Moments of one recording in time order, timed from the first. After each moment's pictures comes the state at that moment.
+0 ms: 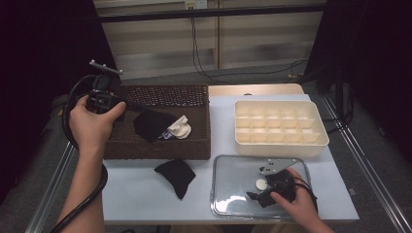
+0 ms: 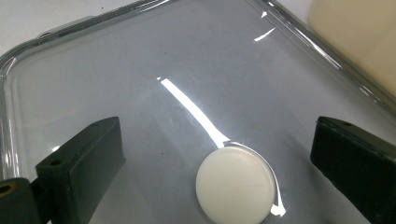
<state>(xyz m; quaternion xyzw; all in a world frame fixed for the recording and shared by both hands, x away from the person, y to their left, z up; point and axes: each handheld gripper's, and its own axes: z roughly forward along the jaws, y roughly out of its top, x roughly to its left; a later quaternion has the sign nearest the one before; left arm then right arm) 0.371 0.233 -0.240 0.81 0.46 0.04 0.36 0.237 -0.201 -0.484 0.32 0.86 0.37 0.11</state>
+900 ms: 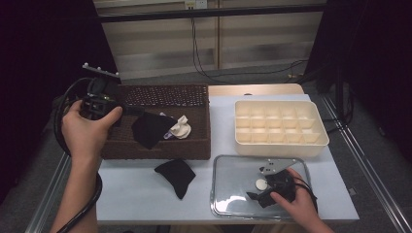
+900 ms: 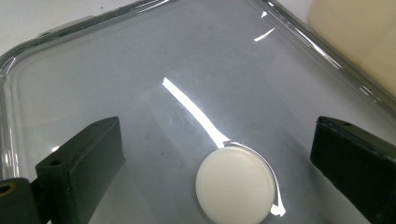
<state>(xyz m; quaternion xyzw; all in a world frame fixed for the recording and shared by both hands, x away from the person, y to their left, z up) 0.346 0.232 -0.231 0.81 0.45 0.04 0.37 0.237 -0.201 -0.484 0.32 0.86 0.37 0.11</state>
